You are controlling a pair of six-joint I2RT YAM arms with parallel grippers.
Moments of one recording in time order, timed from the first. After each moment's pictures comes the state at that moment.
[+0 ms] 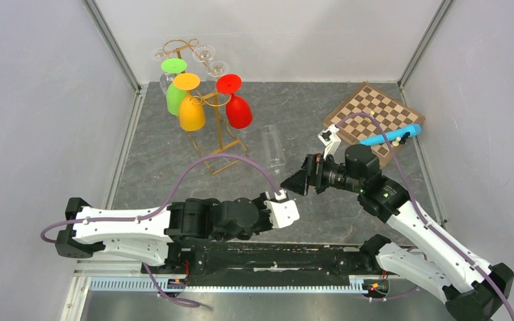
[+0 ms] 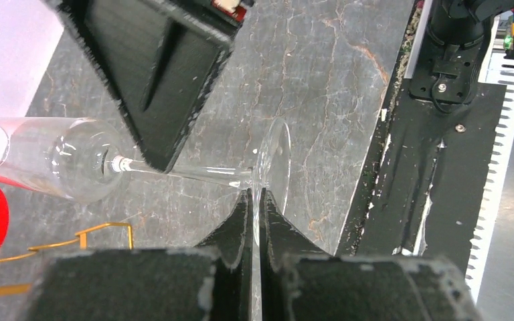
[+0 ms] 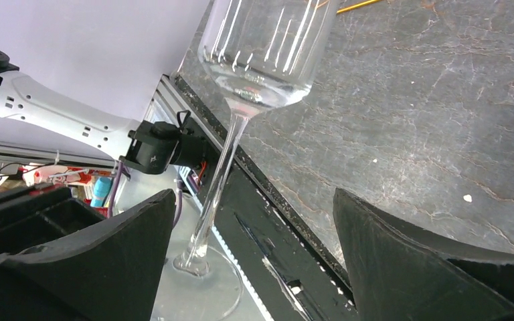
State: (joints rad) left arm -1.51 1.08 1.05 -0.43 -0.40 0.16; right arm 0.61 0.84 0.77 -0.30 -0.46 0.64
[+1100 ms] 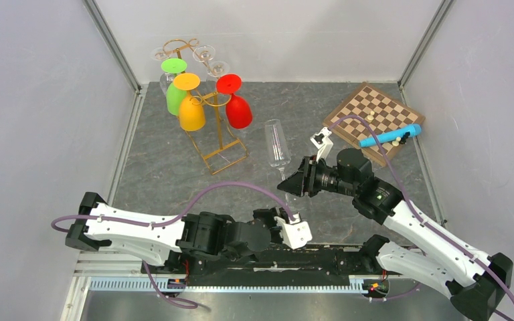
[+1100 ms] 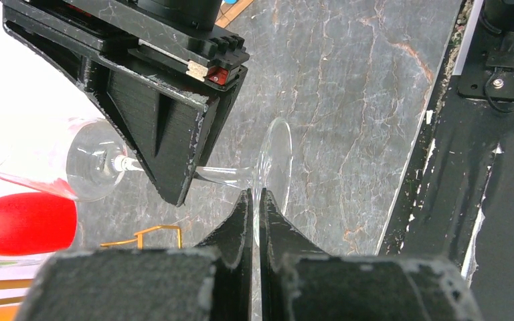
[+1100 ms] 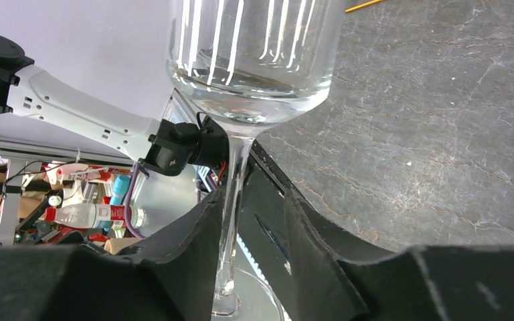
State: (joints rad) left arm -1.68 1.17 1.05 -0.33 -0.68 0.29; right arm 0.73 0.87 0.75 -0.22 -0.38 0.73
